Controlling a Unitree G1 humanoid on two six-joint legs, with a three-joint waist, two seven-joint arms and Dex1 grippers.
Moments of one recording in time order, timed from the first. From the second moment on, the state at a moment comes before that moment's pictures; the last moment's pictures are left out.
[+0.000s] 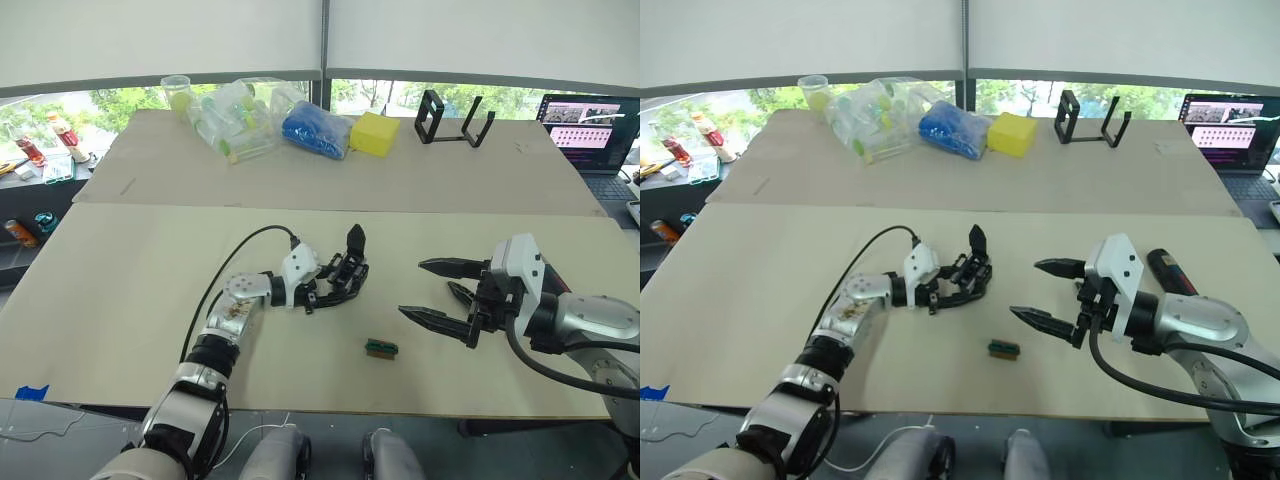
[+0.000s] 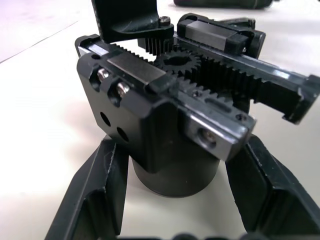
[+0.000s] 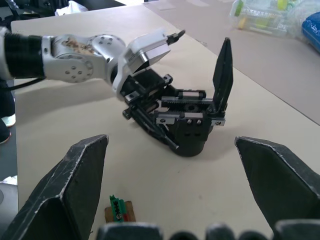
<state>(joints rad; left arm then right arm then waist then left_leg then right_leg) -0.60 0.18 -0.17 0.51 -0.11 -0.01 -0.99 -0.09 -0.84 -0.20 -0.56 0.69 0.57 0.85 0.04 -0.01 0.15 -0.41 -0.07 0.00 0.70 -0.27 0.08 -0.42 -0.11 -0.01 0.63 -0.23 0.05</state>
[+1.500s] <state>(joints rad) -0.90 0.13 -0.20 1.03 -0.07 -0.24 -1.09 -0.01 -0.83 -0.22 -0.58 0.65 0.57 0.84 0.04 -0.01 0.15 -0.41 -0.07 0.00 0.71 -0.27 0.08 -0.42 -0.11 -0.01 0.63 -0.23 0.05</state>
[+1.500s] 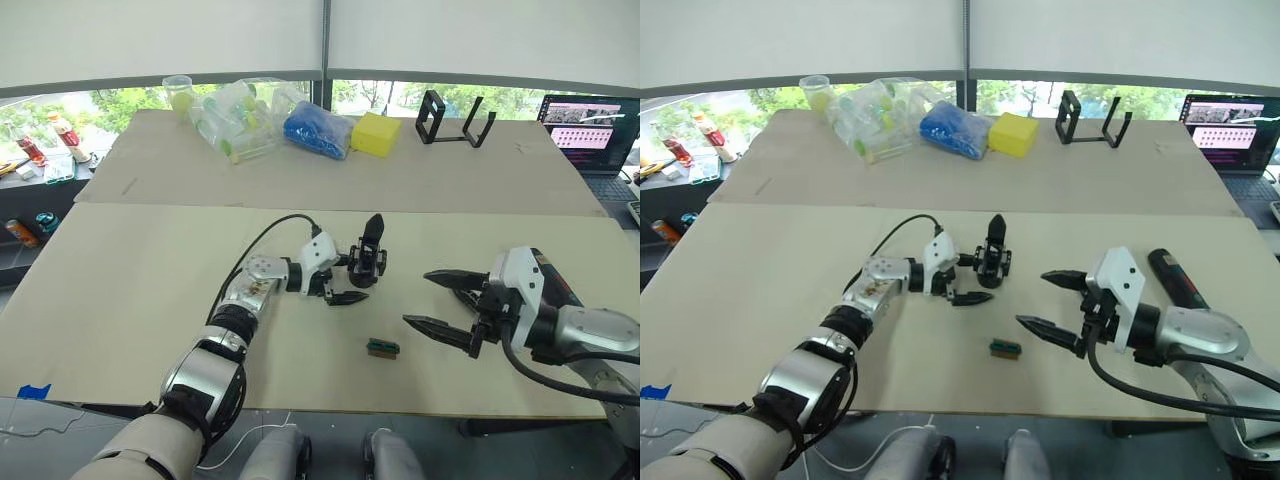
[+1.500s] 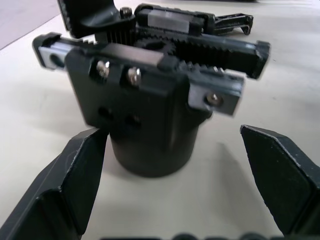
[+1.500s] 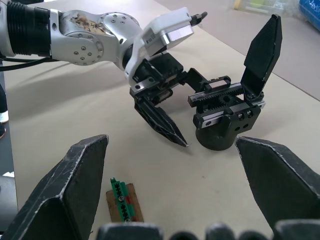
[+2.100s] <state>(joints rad) -0.65 0.08 -0.19 0.67 -0.06 -0.17 -1.03 0.09 -0.85 -0.35 -0.59 0.65 0.57 0.82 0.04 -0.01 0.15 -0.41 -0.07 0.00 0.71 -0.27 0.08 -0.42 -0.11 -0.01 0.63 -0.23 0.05</state>
